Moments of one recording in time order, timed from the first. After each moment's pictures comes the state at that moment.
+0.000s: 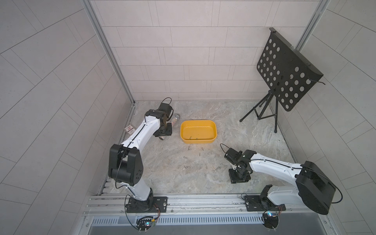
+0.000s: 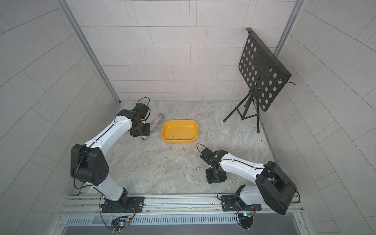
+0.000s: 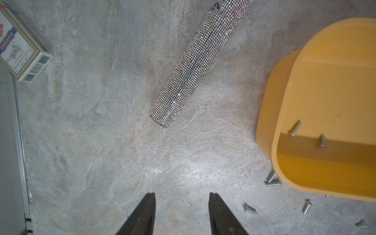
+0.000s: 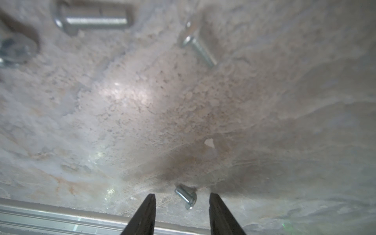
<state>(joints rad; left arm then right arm) -0.23 1.66 1.41 -1.09 -0.13 -0.36 0.73 1.31 0.64 -0.92 -0.13 0.66</state>
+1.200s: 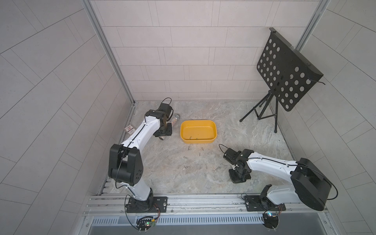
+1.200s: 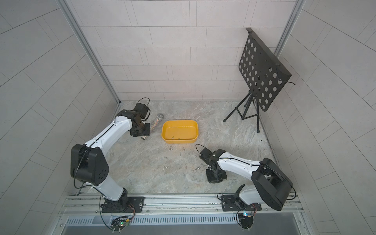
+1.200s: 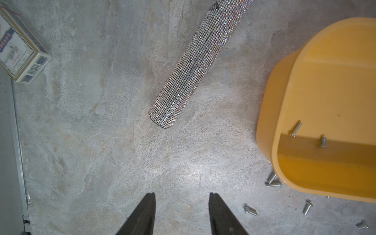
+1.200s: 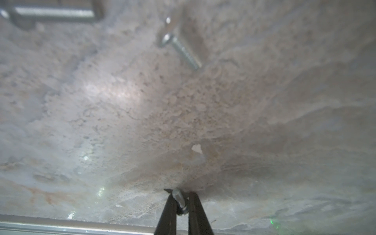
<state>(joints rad) -0.23 1.66 1.41 -1.08 -0.13 -0.35 0.73 1.36 0.65 -0.94 -0.10 0.64</state>
